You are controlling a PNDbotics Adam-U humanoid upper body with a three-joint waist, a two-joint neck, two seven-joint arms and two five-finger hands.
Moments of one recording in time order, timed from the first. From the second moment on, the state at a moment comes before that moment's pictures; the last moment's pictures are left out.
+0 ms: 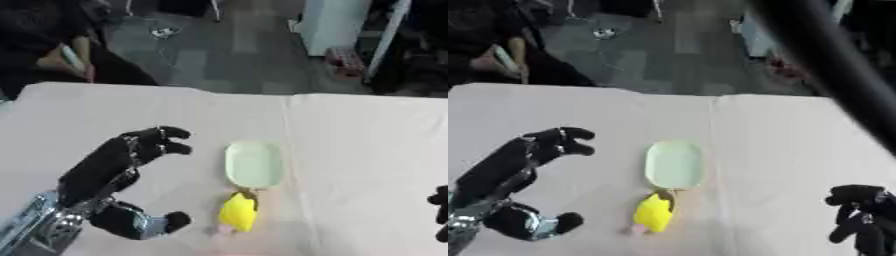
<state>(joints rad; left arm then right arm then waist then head) -0.15 0.73 -0.33 -1.98 -0.66 -0.29 0.00 0.17 -0.26 0.13 -1.99 0.59 -0.63 -0.48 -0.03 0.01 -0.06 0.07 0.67</state>
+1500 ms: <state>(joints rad) -0.45 0.80 -0.45 -1.99 -0.54 -0.13 -0.39 0.15 -0.30 0.10 -1.99 0.51 -0.66 -0.45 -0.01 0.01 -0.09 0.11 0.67</state>
